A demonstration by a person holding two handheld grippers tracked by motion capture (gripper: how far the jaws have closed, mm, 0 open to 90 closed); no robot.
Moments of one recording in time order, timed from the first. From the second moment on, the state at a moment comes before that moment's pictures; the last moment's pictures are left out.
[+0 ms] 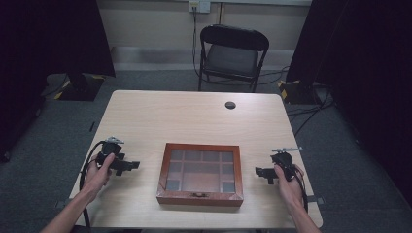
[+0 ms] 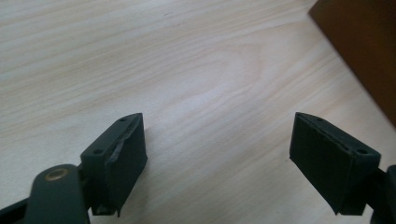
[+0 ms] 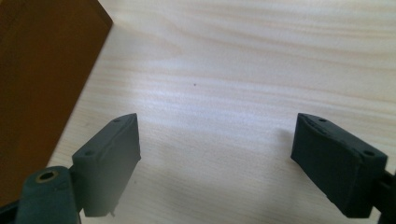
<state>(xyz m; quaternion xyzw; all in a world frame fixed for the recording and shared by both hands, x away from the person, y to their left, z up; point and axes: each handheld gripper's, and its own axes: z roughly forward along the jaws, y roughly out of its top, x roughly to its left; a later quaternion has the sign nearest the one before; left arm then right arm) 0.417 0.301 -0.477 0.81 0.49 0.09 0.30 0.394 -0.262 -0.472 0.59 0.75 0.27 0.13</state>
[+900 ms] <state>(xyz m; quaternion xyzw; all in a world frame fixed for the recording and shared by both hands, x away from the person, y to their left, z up) 0.413 0.290 -0.503 0.79 0.47 0.20 0.33 0.394 -0.248 -0.502 0.55 0.74 0.30 0.24</state>
